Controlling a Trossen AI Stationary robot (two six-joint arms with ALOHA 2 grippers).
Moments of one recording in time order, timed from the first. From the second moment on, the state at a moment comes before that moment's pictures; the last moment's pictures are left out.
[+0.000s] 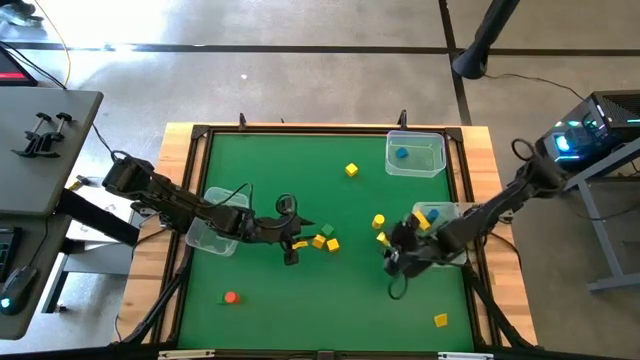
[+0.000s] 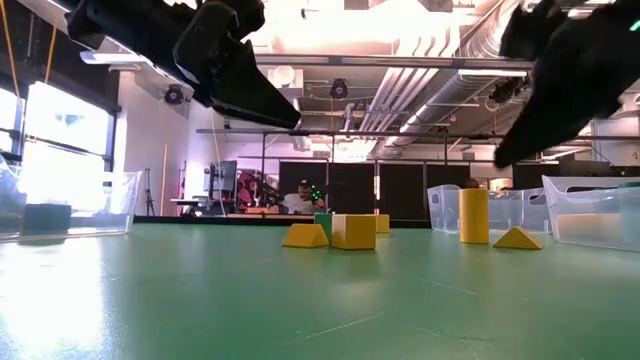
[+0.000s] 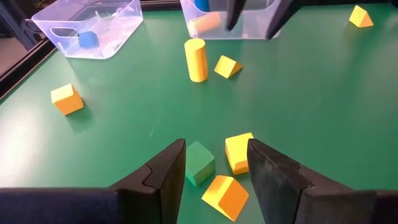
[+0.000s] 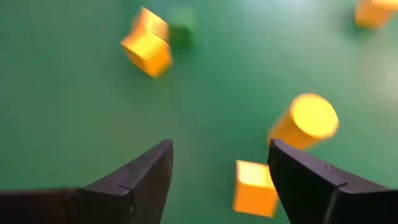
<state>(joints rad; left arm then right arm) -0.28 1.52 0.72 0.26 -0.44 -0.13 0.55 1.35 0.67 -0.39 0.62 0.87</state>
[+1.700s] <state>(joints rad) -0.28 1.52 0.72 0.23 -0.43 -0.14 0.11 1.49 1.08 -0.60 0.21 0.20</state>
